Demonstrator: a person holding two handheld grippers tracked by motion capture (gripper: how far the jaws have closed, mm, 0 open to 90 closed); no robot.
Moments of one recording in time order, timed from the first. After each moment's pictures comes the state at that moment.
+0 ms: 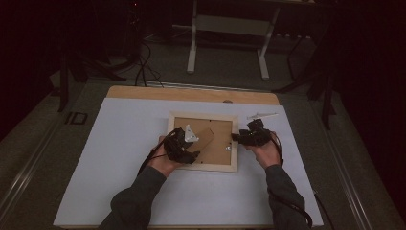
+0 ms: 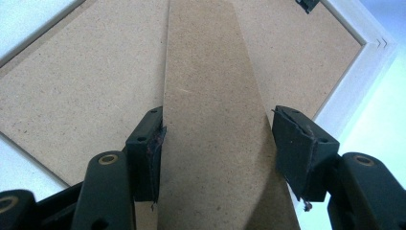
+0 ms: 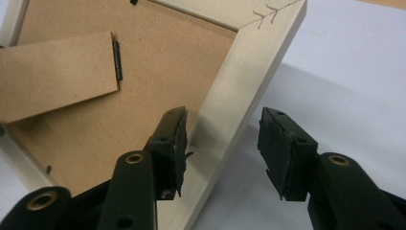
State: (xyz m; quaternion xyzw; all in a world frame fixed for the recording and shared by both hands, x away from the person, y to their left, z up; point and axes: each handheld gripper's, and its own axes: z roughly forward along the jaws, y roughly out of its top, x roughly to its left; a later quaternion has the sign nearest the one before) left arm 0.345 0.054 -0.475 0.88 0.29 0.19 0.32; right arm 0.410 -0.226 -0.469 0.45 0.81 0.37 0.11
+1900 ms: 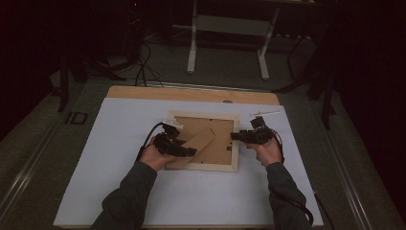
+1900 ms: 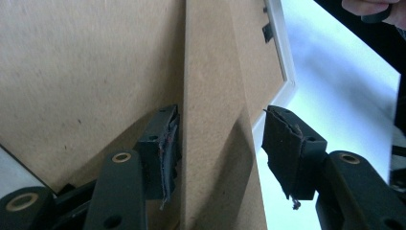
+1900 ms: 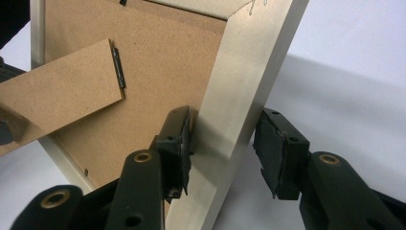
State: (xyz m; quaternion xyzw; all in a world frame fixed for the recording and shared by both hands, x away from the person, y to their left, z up) left arm 0.370 0.095 -0.476 0.83 0.36 -0.04 0.41; right arm 0.416 -0.233 -0.466 0.46 0.79 0.40 0.04
